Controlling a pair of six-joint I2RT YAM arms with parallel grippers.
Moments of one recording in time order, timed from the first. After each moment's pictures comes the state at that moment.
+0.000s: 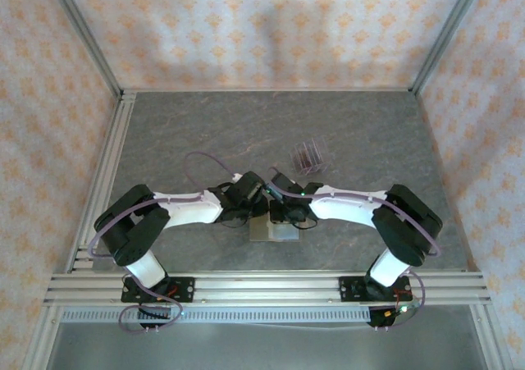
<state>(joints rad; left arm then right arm) -0.79 1.64 0.79 -0.13 0.00 -0.97 0.88 1.62 0.89 -0.44 -0.01 0.80</state>
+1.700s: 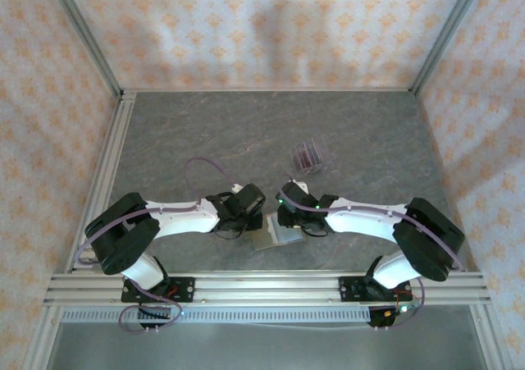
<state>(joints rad) -0.86 1.58 0.73 -0.25 -0.03 -0.93 0.91 1.46 0.71 -0.34 0.13 0.79</state>
